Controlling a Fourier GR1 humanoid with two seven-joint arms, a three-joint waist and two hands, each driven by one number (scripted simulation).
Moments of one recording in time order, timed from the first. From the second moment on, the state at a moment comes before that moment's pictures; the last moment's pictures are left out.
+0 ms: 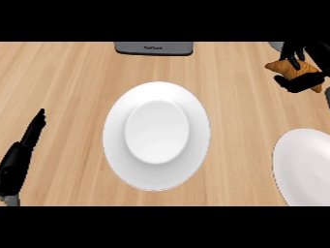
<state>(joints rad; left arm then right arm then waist) 0.05 0.28 0.10 -1.50 -0.20 -0.01 -0.13 -0.81 -0.50 -0.15 -0.78 0.82 0.09 -0.58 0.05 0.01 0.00</state>
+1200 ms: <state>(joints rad) 0.08 0.28 0.14 -1.51 -0.21 -0.02 -0.12 -0.86 -0.08 0.05 -1.32 0.61 0.45 -0.18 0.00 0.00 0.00</state>
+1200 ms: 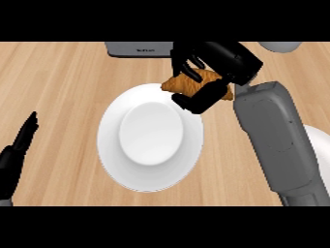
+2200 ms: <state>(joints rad) 0.06 0.26 0.14 -1.51 -0.23 -0.04 -0.12 -0.87 0.00 0.56 -1.02 0.35 0.08 0.10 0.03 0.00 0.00</state>
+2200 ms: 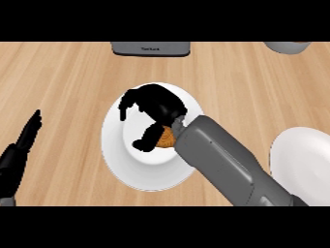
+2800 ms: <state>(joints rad) 0.08 0.25 0.15 -1.50 -0.23 -0.04 -0.15 -0.89 -0.01 0.44 -0.96 0.10 -0.11 0.01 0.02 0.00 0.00</state>
